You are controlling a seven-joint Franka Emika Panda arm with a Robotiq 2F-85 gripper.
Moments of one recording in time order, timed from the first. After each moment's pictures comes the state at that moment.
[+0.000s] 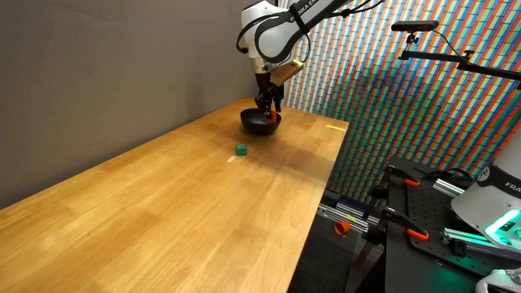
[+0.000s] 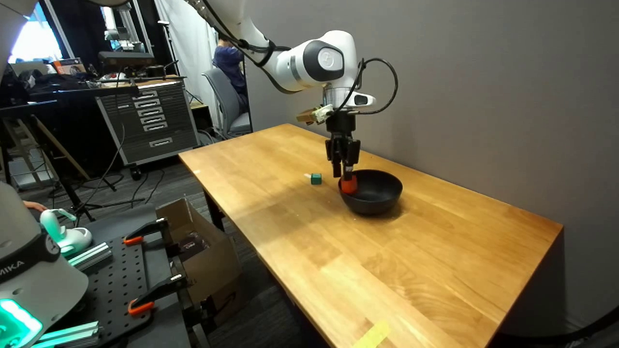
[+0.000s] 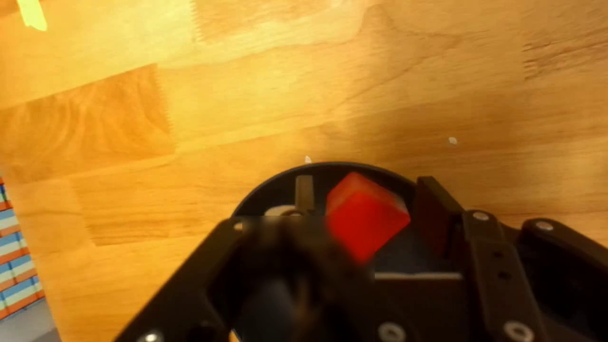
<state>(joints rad) 0.10 0.69 -0.14 -1.58 -0.23 2.07 0.27</state>
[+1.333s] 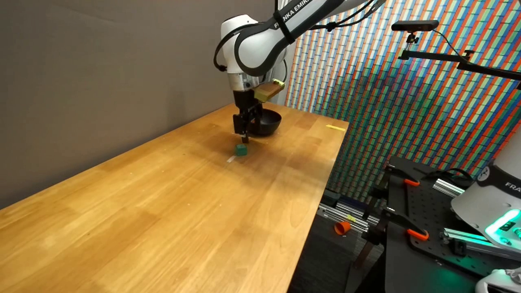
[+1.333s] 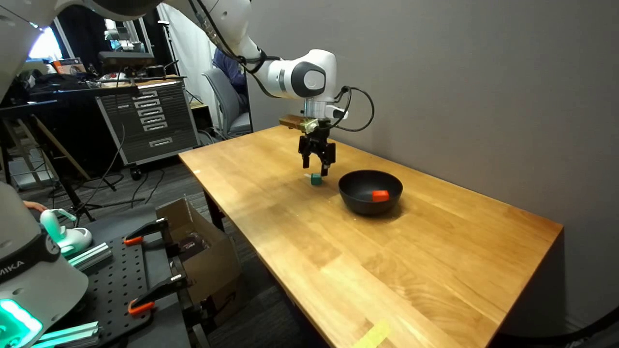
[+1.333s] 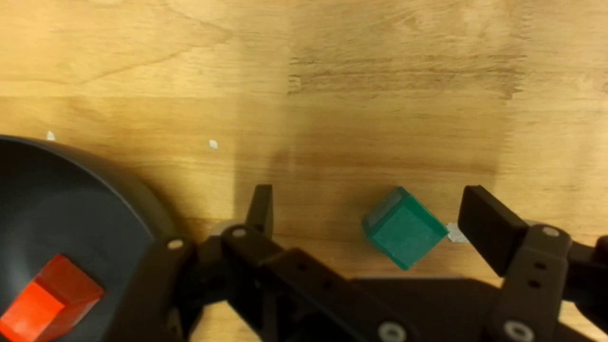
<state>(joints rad) 0.10 0.78 0.03 -1.52 -0.12 2.09 0.10</state>
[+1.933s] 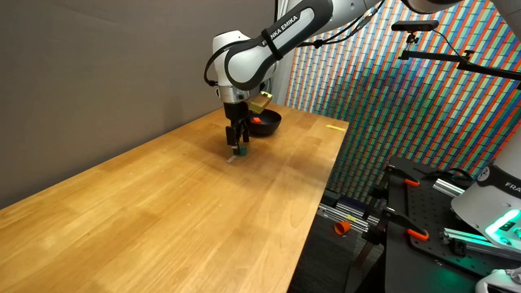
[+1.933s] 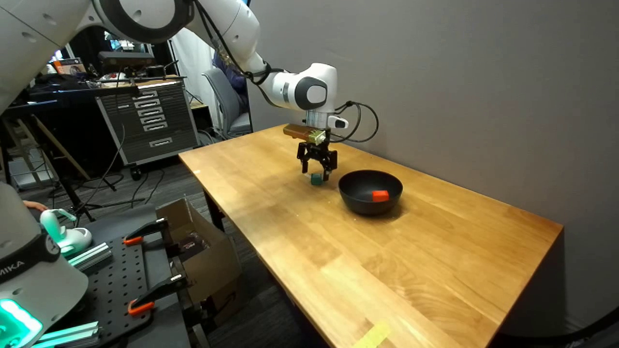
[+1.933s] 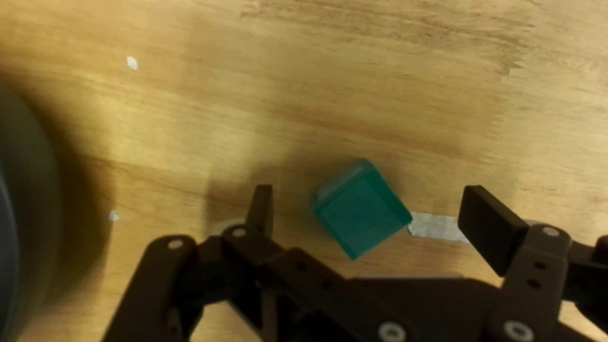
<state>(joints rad) 0.10 0.91 0.07 -1.40 -0.10 2.12 -0.08</state>
